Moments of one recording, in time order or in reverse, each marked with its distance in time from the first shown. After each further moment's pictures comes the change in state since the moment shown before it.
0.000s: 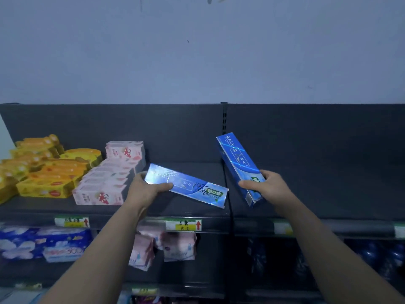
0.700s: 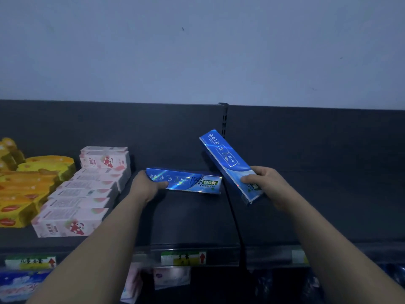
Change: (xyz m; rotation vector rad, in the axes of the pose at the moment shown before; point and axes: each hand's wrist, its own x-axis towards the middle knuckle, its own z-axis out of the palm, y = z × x) left_hand 0.126 -0.013 0.035 0.291 -0.085 0.000; right_hand 0.081 -0.007 0.015 0.001 -0.069 0.000
